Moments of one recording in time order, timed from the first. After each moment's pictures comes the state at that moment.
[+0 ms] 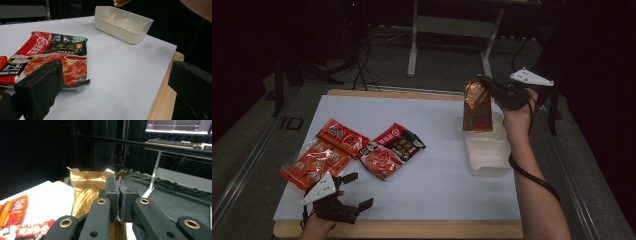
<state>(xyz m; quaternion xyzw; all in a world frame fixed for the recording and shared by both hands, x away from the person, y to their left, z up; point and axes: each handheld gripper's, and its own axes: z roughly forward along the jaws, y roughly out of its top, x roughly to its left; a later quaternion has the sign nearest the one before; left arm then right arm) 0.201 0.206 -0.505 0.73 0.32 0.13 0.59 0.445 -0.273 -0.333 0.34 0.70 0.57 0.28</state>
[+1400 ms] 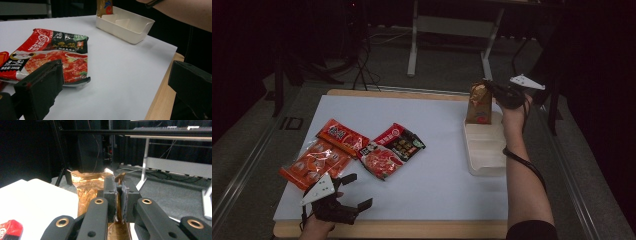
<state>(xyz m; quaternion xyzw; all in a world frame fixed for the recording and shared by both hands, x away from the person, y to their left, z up) 0.199 0.208 -0.506 0.73 0.33 0.13 0.59 0.510 -0.310 -0.403 0.39 0.68 0.56 0.28</state>
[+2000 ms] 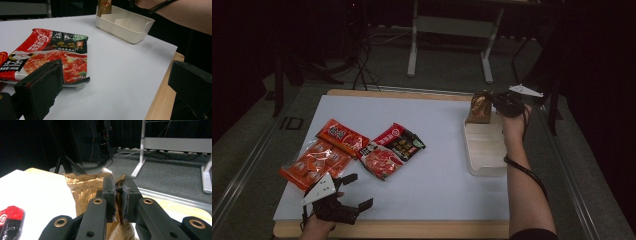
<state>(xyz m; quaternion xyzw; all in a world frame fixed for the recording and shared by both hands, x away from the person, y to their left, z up) 0.199 0.206 -0.506 0.73 0.33 0.13 0.59 0.501 -0.319 -0.428 0.44 0.69 0.53 0.24</state>
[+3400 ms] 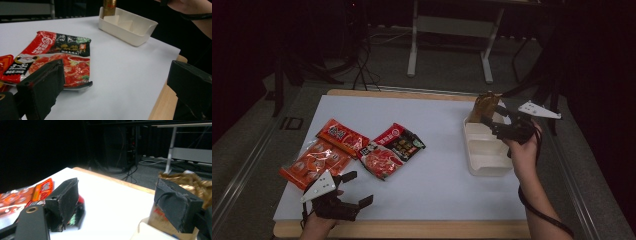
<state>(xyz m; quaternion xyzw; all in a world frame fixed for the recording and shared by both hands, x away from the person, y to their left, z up) 0.202 0.205 -0.496 0.73 0.34 0.13 0.58 0.381 -0.298 -0.385 0.36 0.70 0.58 0.20</state>
